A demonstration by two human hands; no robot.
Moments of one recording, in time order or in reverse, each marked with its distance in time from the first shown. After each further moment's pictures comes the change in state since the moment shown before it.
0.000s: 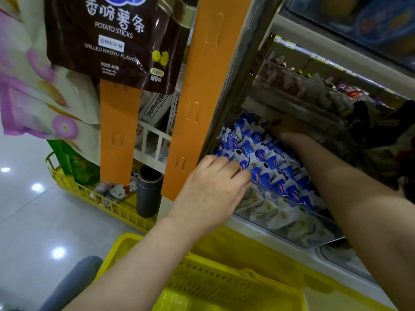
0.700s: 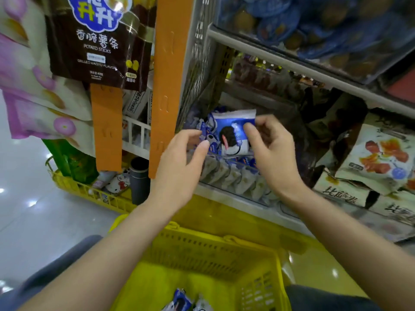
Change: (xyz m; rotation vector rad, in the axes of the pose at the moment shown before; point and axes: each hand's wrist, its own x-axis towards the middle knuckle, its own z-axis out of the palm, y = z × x) left_hand -0.013 0.036 -0.046 -0.777 0.055 -0.598; right_hand -0.216 -0.030 -0.040 0.575 0.313 -0.444
